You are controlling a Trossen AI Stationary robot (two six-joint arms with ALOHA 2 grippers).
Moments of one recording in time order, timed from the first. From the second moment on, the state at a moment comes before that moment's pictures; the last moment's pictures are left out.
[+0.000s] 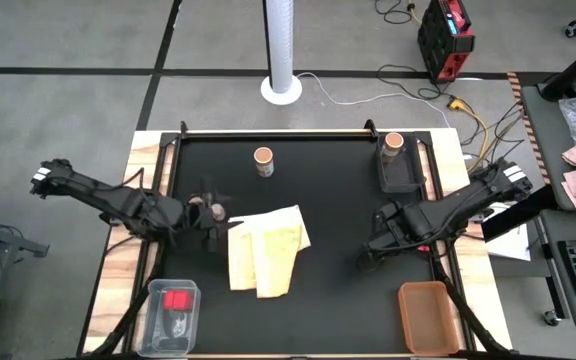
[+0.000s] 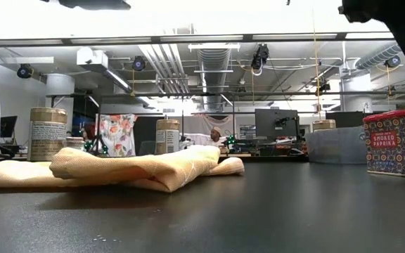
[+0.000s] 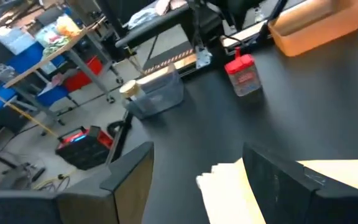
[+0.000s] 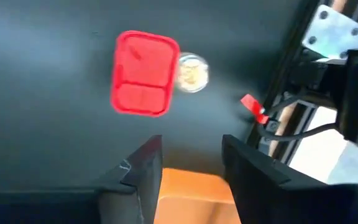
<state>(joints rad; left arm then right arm) -0.34 0.85 0.73 -0.20 -0.54 0.32 0.40 1.46 1.29 -1.57 0.00 1.64</state>
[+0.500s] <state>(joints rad) -0.34 0.87 0.77 -0.25 -0.62 0.31 0.33 1.33 0.98 -1.45 -0.02 1.65</state>
